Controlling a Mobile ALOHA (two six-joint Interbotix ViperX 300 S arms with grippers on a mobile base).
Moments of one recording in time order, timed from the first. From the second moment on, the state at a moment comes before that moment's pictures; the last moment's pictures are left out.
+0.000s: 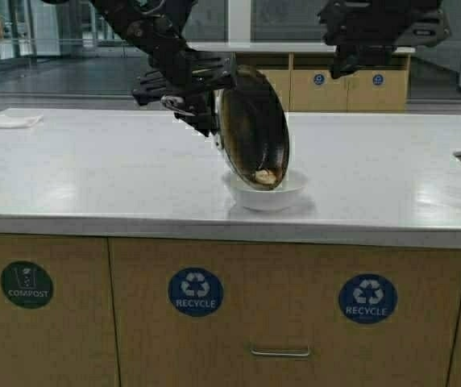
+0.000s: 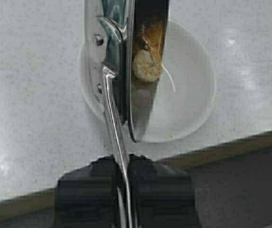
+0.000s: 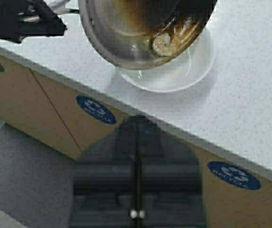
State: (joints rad) left arm -0.56 0.28 0.40 0.68 -0.09 -0.93; right arm 0.51 -0.39 0.97 0.21 -0.04 -0.16
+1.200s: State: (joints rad) left arm -0.61 0.29 0.32 0.71 0.02 -0.62; right arm 0.51 -0.39 0.97 0.21 -0.04 -0.16
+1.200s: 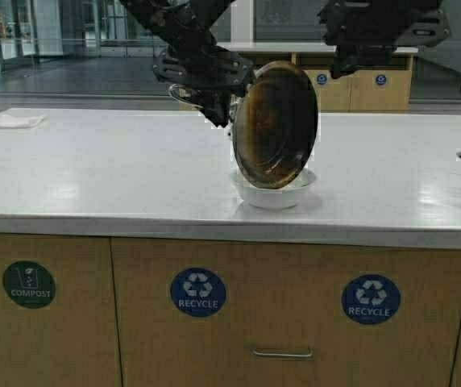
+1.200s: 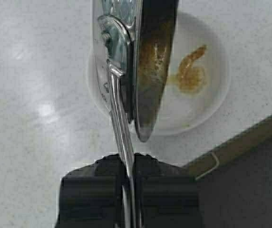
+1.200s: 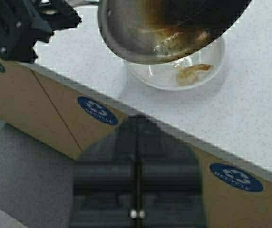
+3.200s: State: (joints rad) left arm -0.33 0.76 0.75 0.09 -1.41 -1.52; right arm 0.51 -0.37 0.97 0.21 -0.04 -0.16
